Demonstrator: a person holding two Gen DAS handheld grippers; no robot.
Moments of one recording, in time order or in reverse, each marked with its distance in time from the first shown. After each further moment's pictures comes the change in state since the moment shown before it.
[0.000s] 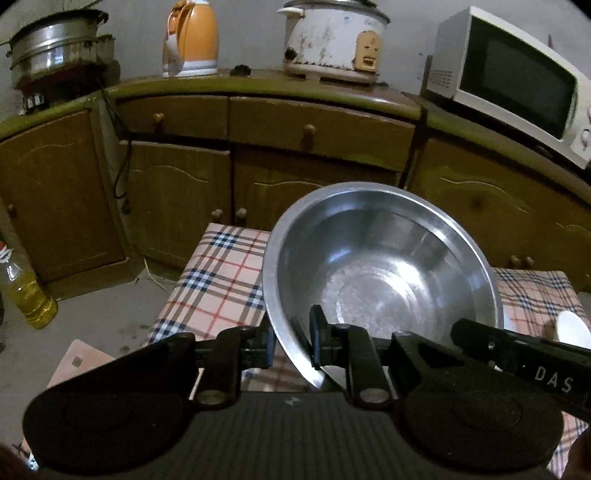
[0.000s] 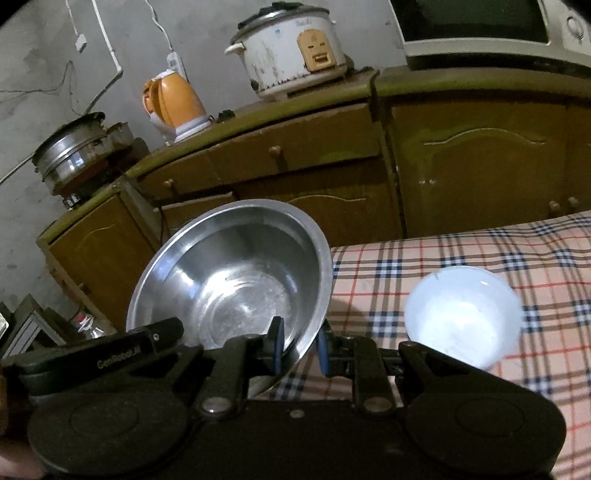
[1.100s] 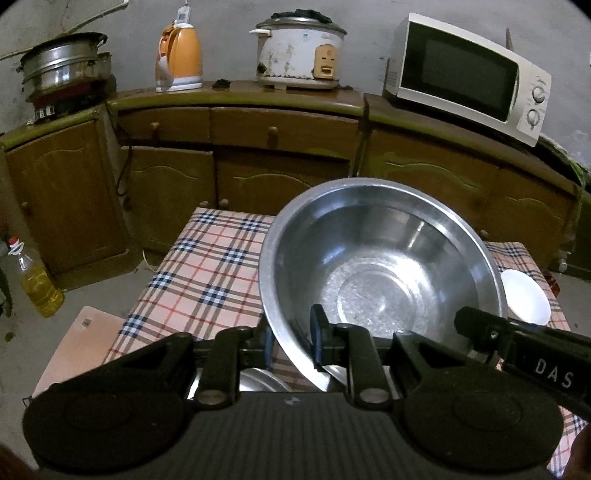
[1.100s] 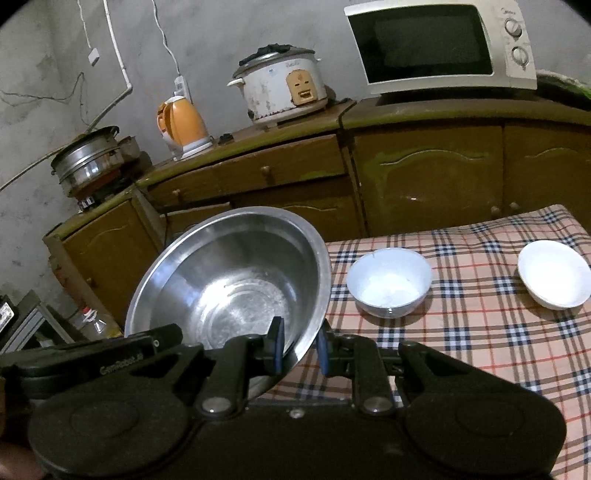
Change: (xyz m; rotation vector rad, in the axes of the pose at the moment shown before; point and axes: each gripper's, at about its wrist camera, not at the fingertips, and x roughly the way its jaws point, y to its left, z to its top) left arm -0.094 -0.047 -0.061 0.034 -0.023 -0.020; right arm -0.133 -0.017 -0.058 -0.025 -0.077 -0.037
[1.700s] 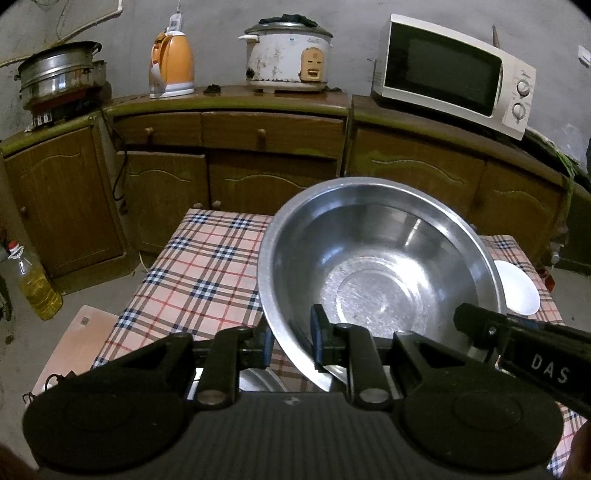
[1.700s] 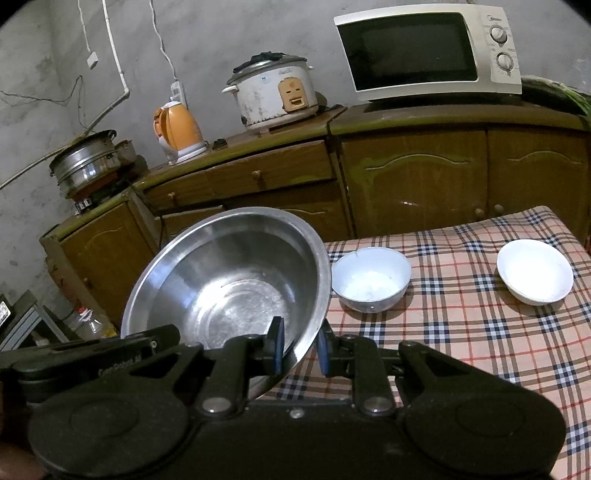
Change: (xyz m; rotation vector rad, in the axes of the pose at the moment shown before) left arm -0.014 -0.016 -0.014 0.023 -0.012 -0.002; right arm -0.024 -0.014 -0.011 -0.001 -0.015 -0.017
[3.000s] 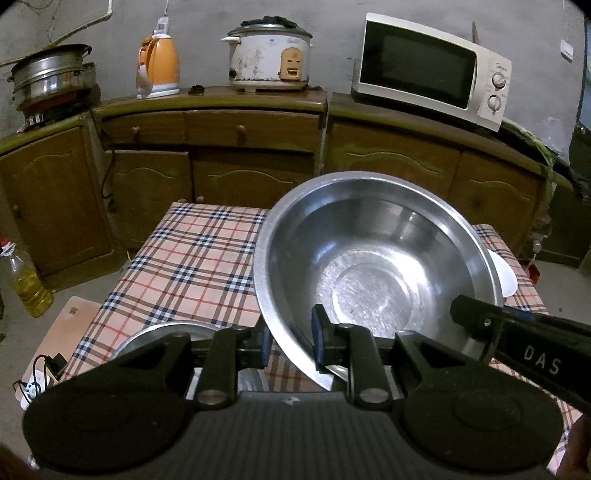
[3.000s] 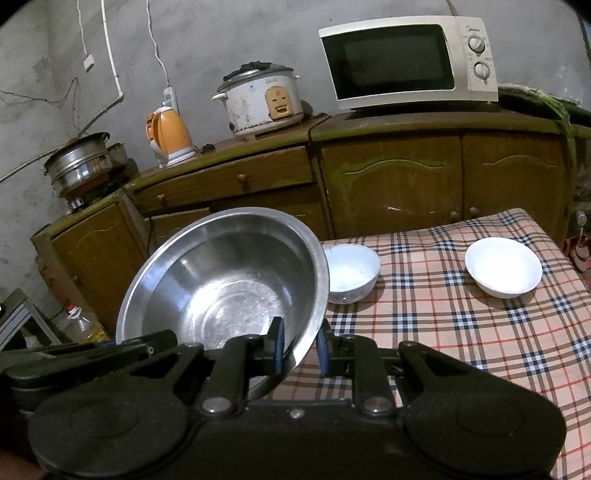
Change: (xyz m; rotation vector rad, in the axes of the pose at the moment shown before) left arm -0.018 -0.022 -0.025 0.014 -0.008 -0.039; right arm -0.035 -0.014 -0.020 -0.012 -0.027 -0.045
